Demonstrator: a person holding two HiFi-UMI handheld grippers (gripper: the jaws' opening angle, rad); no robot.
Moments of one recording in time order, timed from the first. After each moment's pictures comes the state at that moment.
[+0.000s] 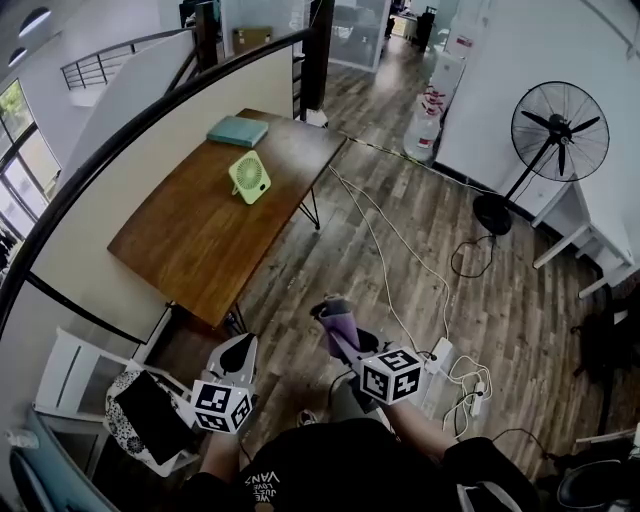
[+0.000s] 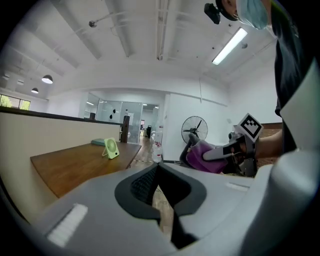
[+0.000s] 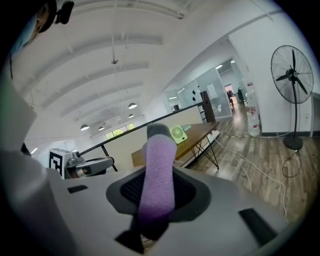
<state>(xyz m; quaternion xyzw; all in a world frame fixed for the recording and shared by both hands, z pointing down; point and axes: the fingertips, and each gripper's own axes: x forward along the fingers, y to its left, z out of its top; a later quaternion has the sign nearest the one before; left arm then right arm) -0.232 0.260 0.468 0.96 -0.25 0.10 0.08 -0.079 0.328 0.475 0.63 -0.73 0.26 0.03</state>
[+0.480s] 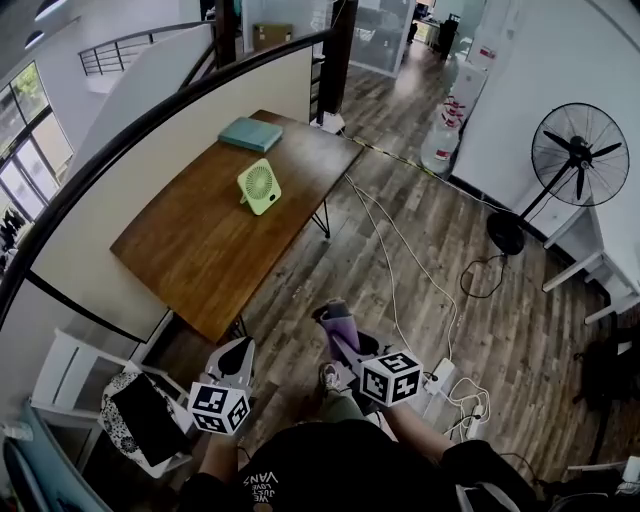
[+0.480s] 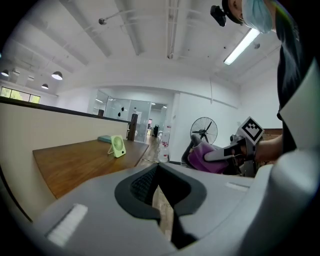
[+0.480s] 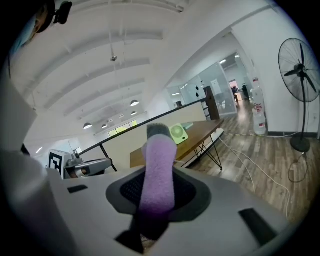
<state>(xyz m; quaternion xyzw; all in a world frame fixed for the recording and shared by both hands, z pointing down) -0.211 0.210 0.482 0.95 -0.29 0.09 0.11 -0.044 0.271 0.487 0.61 -0.75 0.27 0.04</state>
